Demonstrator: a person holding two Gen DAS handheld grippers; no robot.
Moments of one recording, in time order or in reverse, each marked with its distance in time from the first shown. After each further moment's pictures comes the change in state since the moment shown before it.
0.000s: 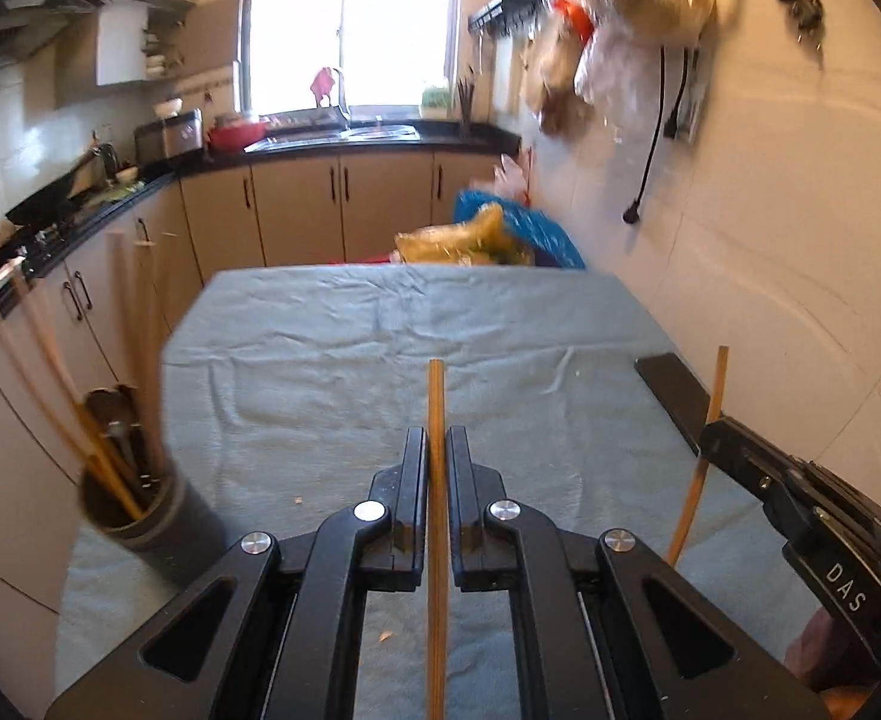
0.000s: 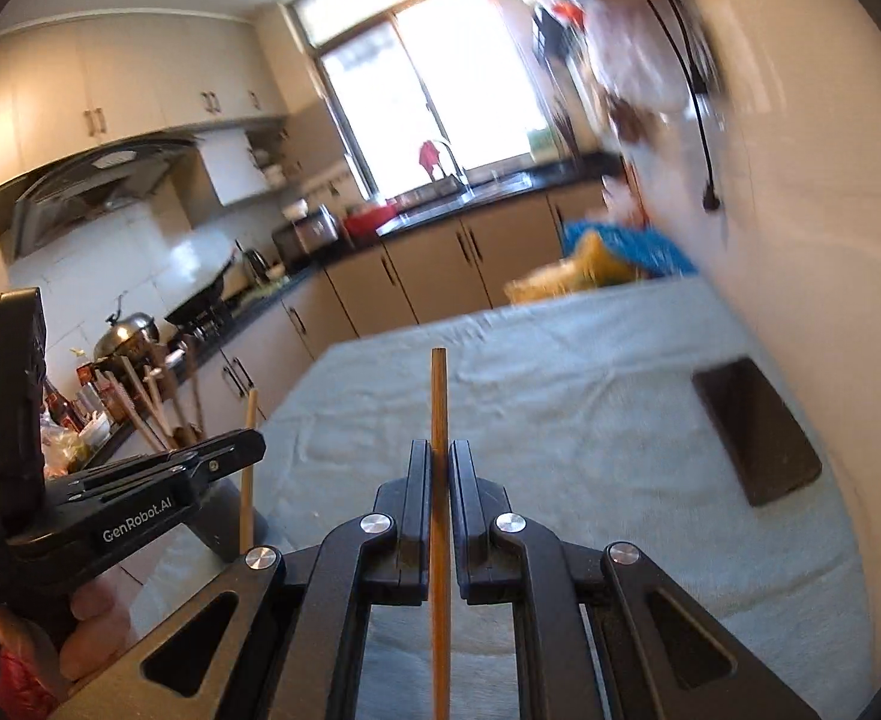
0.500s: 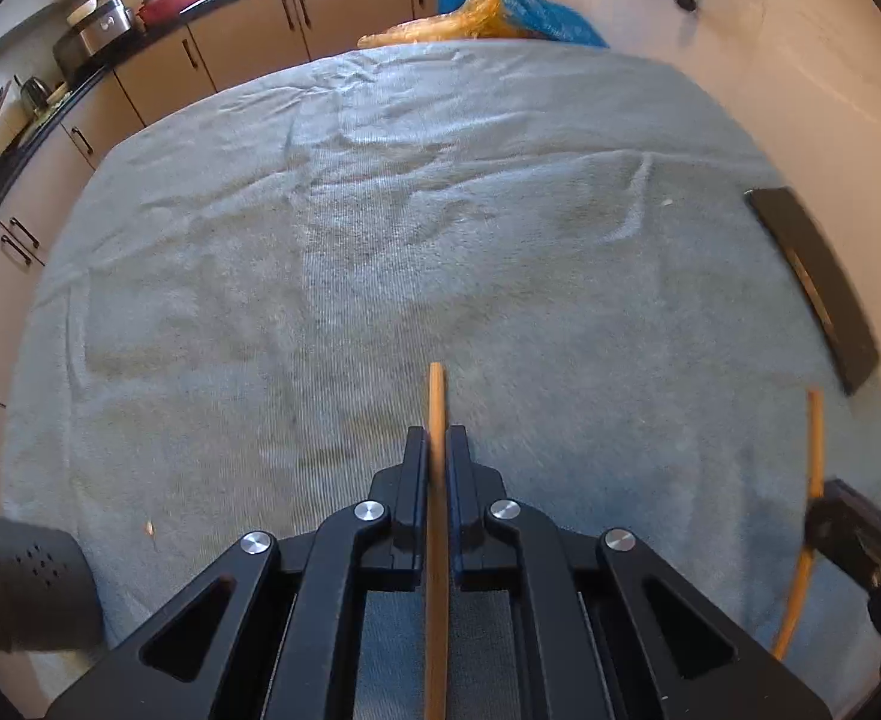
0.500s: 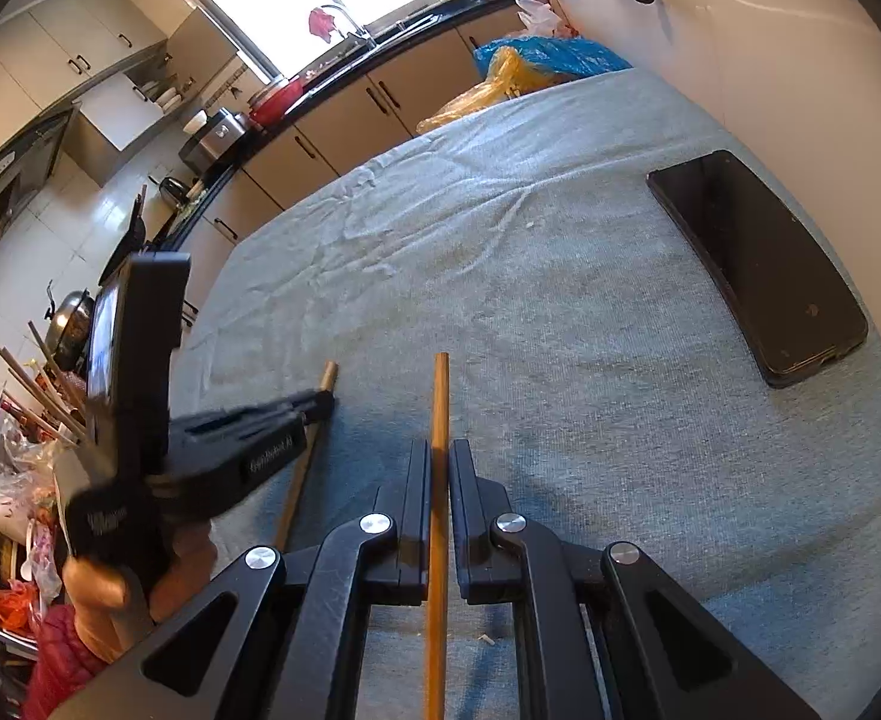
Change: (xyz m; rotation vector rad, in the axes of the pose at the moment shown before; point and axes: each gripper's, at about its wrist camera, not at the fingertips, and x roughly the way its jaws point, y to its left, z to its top) left arm 0.195 -0.040 -0.025 0.095 0.454 0.047; right arm 0.093 -0.099 -0.017 0.251 0.400 -0.057
